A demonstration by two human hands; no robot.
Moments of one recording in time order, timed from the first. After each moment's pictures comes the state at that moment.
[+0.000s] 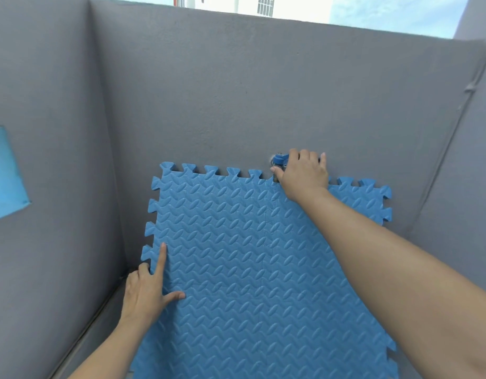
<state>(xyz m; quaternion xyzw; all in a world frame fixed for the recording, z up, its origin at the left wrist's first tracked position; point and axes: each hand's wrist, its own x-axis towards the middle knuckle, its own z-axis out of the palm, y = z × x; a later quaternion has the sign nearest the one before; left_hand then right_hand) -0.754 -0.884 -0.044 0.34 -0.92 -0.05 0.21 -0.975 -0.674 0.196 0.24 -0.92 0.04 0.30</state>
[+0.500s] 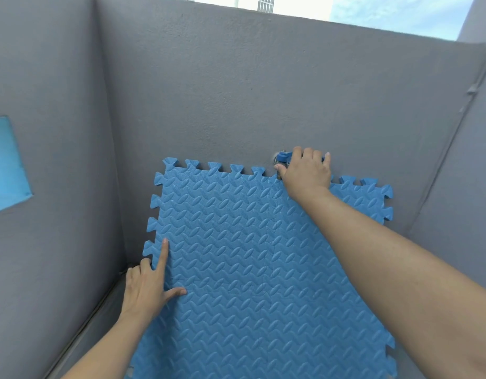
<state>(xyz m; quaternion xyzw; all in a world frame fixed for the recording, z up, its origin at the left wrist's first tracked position) -0.754 -0.891 -0.049 0.31 -0.92 -0.01 0.24 -0.969 -0.679 0.194 0.22 -0.92 0.03 0.31</state>
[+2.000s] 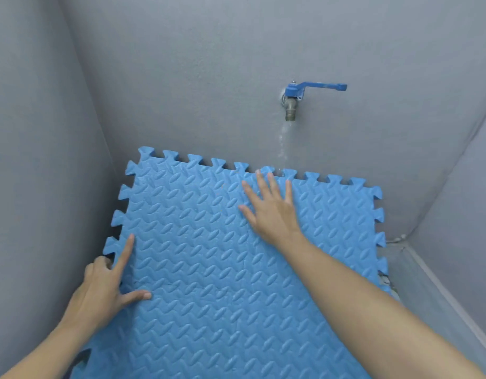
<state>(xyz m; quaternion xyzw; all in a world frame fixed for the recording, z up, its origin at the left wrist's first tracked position) -0.670 -0.923 -0.076 0.33 -0.93 -0.11 0.12 -0.954 -0.707 -0.018 0.38 -0.90 0.05 0.22</state>
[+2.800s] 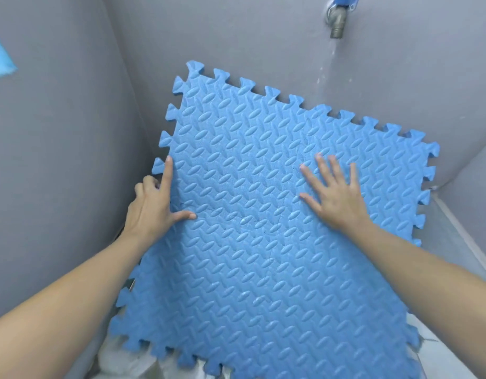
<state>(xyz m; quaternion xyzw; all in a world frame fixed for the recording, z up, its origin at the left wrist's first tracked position) -0.694 -0.893 -0.062 0.31 -0.93 -0.09 0.16 -0.961 -0.609 -0.090 0.44 -0.87 0.02 0.24</state>
